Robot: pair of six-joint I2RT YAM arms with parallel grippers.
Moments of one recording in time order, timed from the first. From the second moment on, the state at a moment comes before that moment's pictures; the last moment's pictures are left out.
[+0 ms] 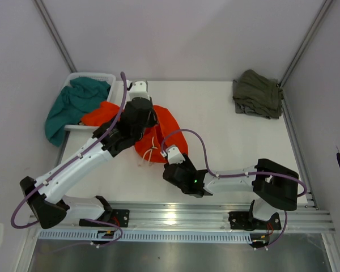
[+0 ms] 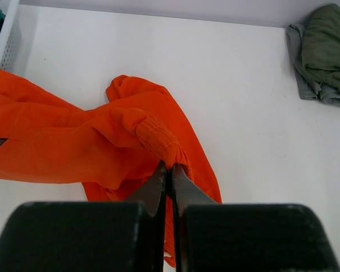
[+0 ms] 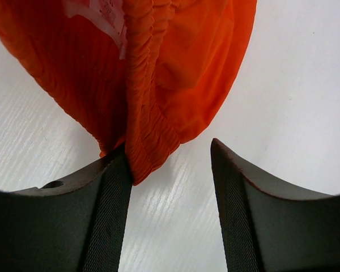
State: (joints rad) left arm -0.79 1.25 1.33 -0.52 -0.62 -0.46; right arm 1.26 1.62 0.83 -0.06 0.76 0.34
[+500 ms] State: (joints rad) left arm -0.79 1.25 1.44 -0.63 -0.63 -0.46; right arm 1.27 1.63 0.81 -0.05 0.78 0.38
